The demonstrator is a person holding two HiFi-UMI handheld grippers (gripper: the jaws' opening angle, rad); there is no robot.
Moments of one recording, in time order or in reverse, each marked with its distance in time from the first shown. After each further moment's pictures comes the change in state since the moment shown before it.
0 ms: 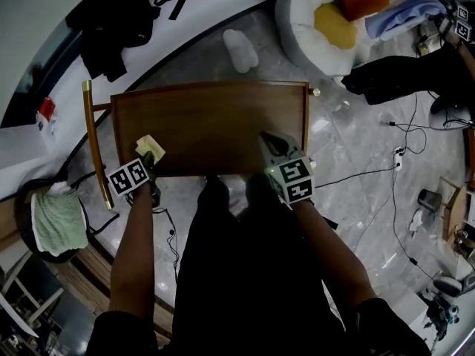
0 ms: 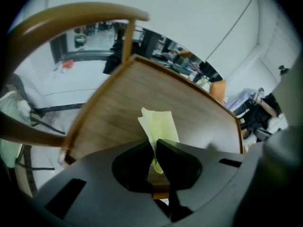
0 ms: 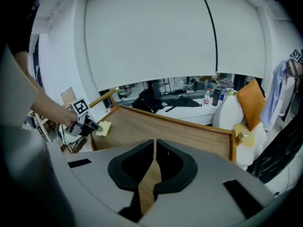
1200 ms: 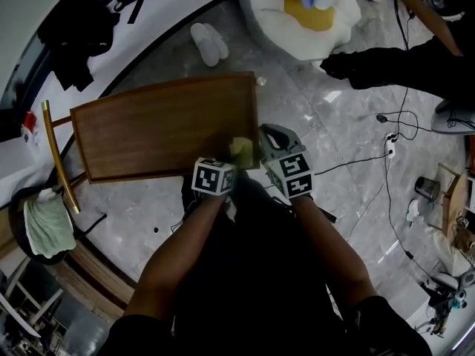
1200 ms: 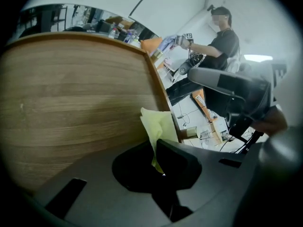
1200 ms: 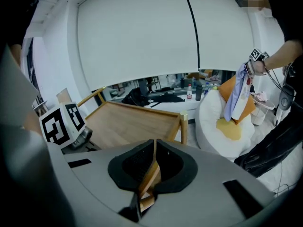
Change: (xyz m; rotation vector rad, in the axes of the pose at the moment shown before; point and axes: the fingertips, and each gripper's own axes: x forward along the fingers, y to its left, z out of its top) left arm 0.085 -0.413 -0.180 0.443 0.297 -0.463; right arm -0.069 -0.137 -0.060 0.045 0.014 -0.052
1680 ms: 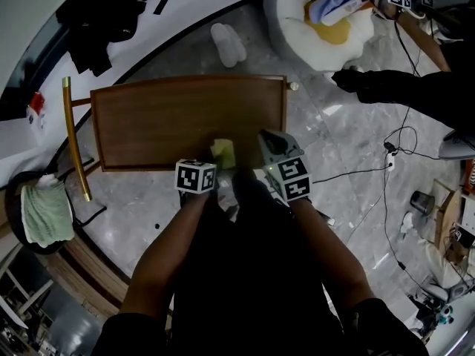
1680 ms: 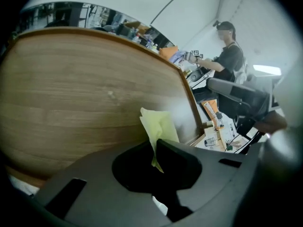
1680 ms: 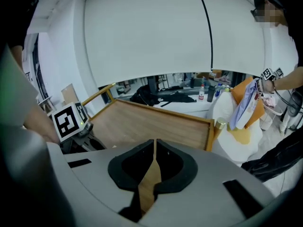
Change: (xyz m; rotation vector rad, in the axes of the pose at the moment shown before) left arm -0.082 0.101 -0.032 -0.091 -0.036 0.082; right arm 0.030 0.078 0.021 -0.050 0.028 0.051
